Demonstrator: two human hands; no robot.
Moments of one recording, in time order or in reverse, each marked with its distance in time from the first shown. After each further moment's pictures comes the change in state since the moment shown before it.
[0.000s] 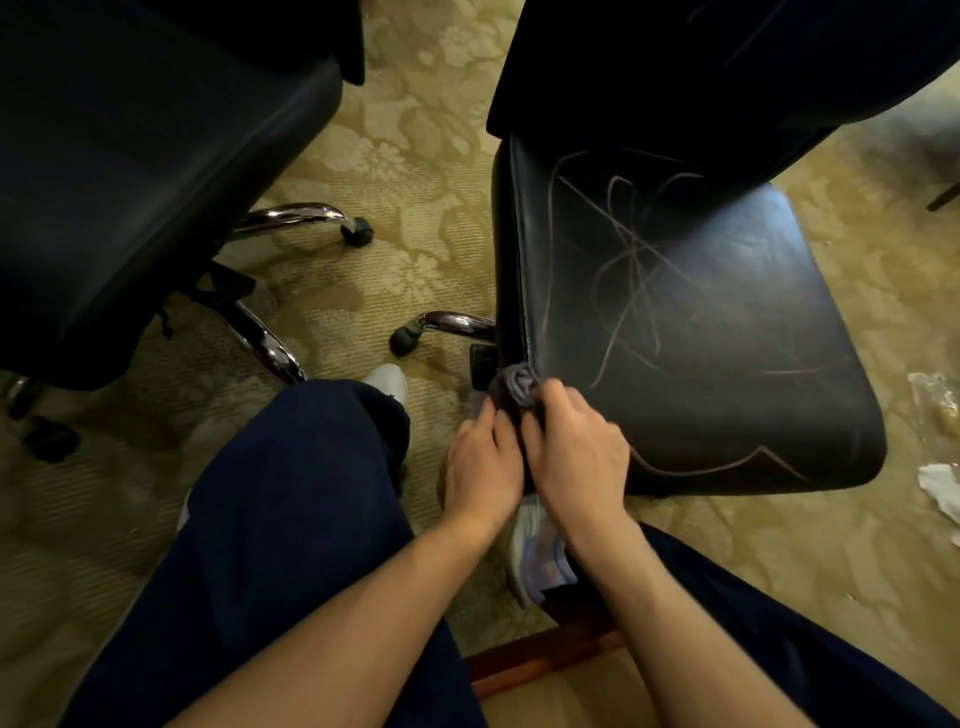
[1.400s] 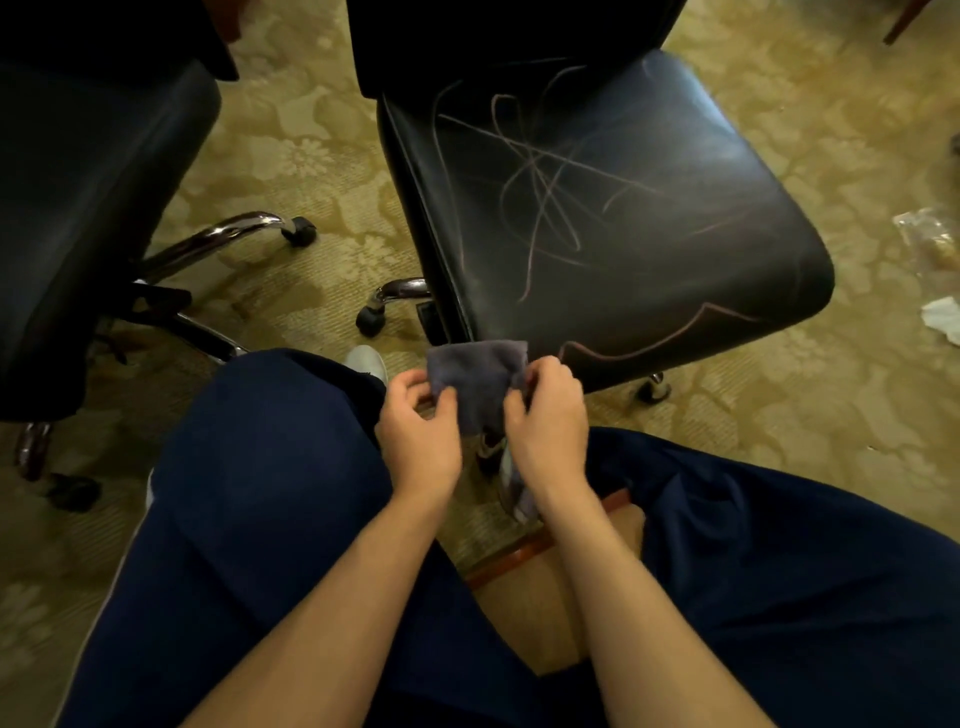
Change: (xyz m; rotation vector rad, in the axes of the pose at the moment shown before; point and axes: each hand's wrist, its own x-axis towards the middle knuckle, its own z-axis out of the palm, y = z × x) left_hand -0.053 -0.008 0.000 -0.194 0.227 0.001; right_hand -0.067 0.023 0.007 0.493 0.009 0.572
